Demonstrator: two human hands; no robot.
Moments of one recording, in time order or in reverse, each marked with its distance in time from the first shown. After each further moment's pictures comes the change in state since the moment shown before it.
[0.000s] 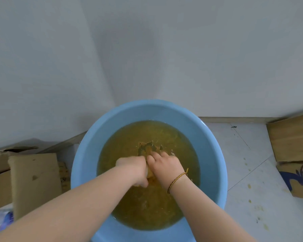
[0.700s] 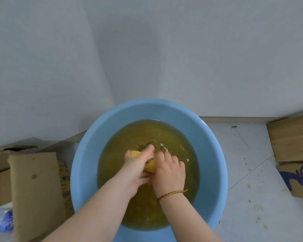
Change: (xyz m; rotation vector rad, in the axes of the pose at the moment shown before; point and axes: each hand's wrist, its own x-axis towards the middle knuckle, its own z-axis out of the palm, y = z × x) left_hand -0.015 0.005 0.009 -1.782 0.089 -0.199; right_hand -0.013 -0.028 0.004 0.211 0.280 0.527
